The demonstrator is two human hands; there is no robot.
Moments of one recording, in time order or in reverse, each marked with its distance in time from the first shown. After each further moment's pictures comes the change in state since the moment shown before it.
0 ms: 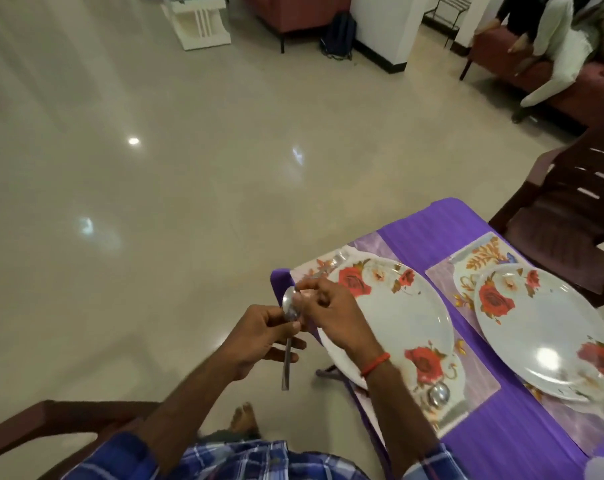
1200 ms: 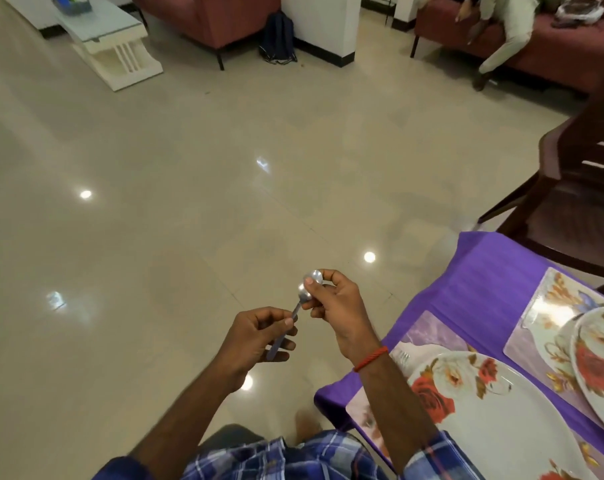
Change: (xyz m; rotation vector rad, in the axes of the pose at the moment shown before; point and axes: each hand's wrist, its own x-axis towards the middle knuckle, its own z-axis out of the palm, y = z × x) left_hand 0.241 0.162 -0.171 0.144 -0.033 0.024; right_hand 0.301 -0.076 0.024 0.525 0.383 0.177
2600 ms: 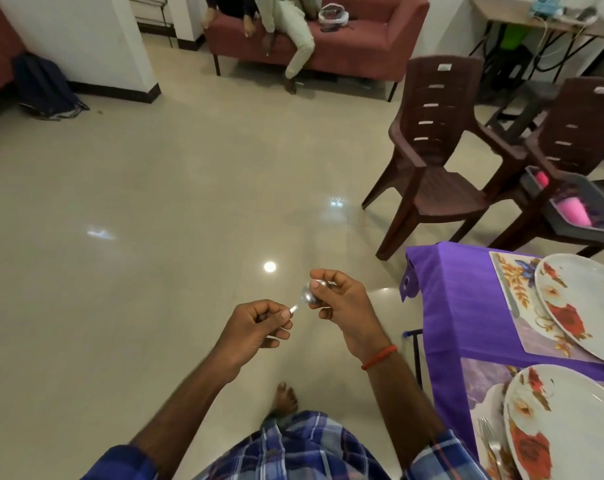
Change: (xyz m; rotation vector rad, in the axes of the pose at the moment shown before) left_hand 0.356 0.189 -0.071 0.238 -0.656 0.086; right_hand 0.246 -0.105 0.048 0.123 0.599 -0.110
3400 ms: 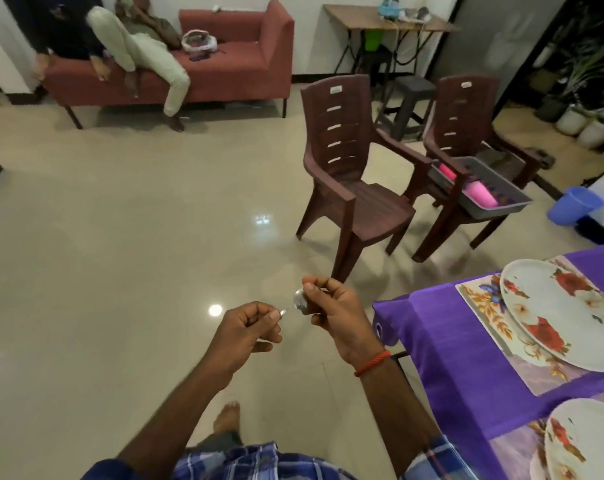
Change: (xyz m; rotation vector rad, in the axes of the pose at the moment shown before) left_hand 0.284 0.154 0.014 0.174 -0.316 0.059; right_hand 0.218 -0.104 -0.044 0.184 0.375 -0.021
